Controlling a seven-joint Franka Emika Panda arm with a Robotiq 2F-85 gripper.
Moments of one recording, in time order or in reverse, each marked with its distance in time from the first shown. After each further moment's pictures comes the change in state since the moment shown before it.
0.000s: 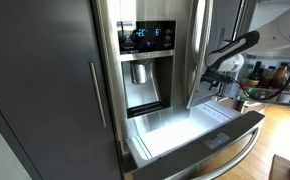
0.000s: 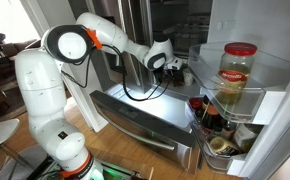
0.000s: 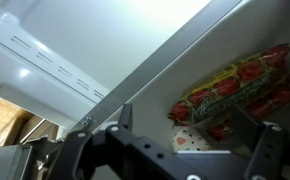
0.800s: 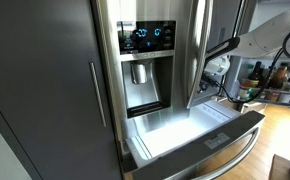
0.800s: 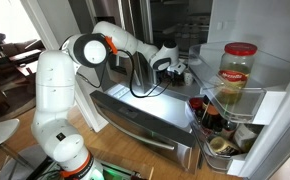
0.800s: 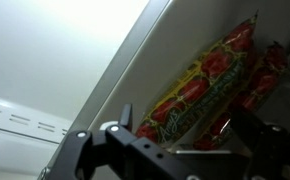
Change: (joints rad) arm -0.069 0.195 0.087 0.214 0.253 -0.059 0.066
